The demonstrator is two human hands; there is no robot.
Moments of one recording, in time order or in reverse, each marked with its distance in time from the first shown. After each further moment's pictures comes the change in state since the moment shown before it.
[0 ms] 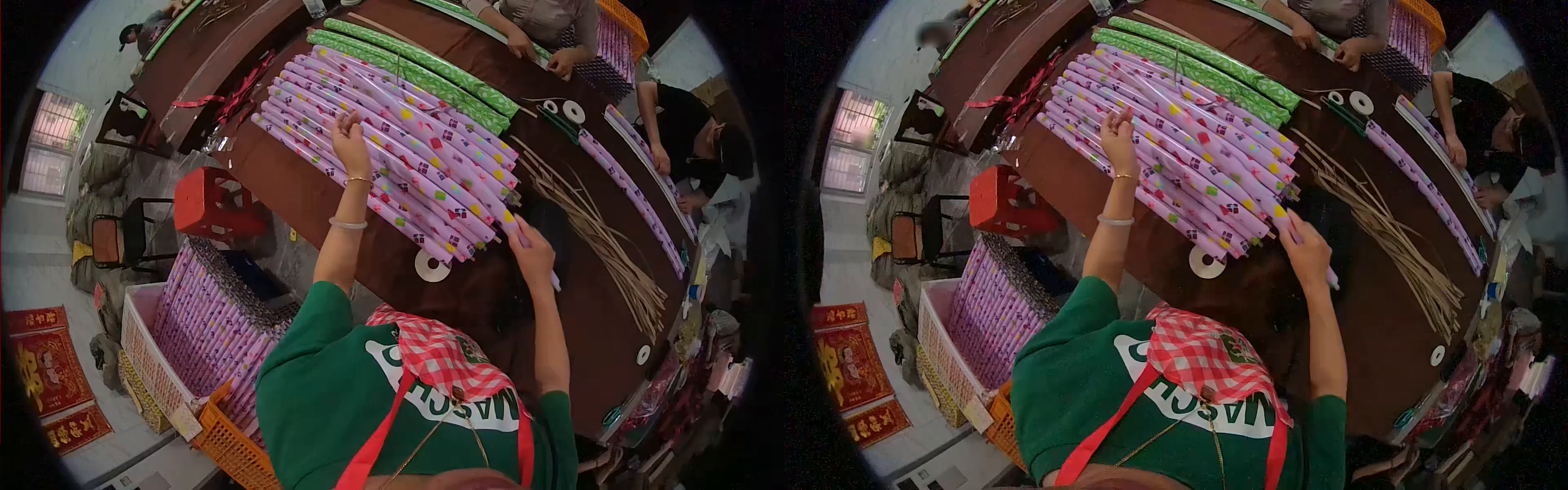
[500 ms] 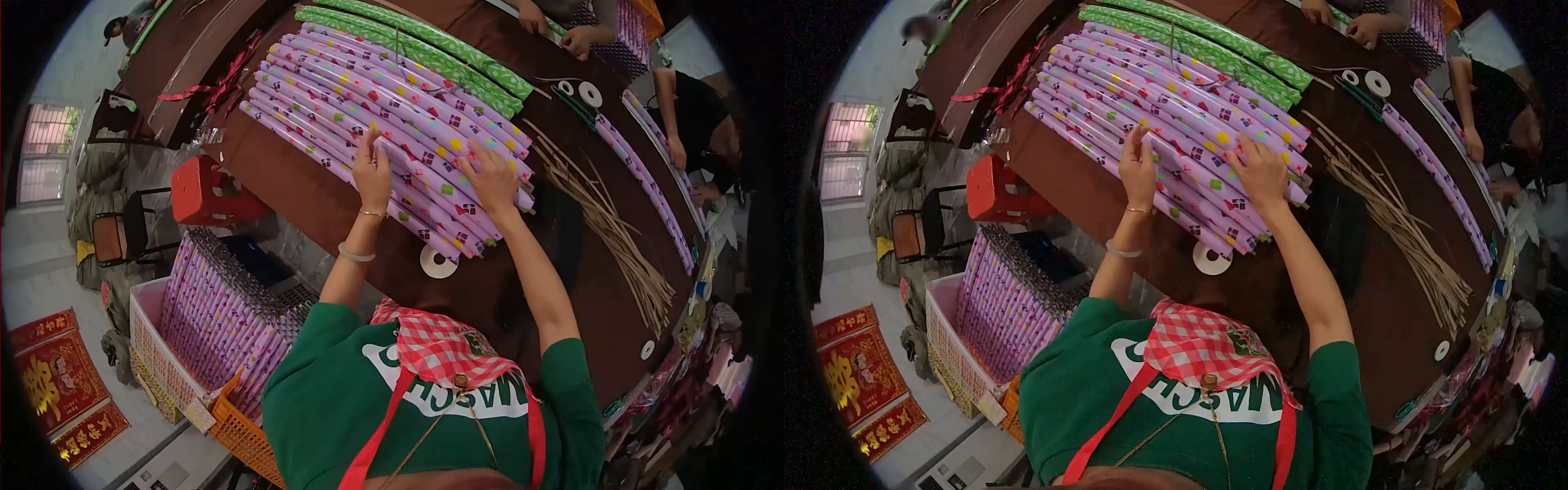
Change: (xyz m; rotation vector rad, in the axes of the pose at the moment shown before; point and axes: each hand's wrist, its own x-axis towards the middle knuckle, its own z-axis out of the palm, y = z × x) left_hand -0.066 -0.012 -0.017 0.373 -0.206 0.088; right_hand 0.106 -0.025 0.113 -0.173 0.097 -0.289
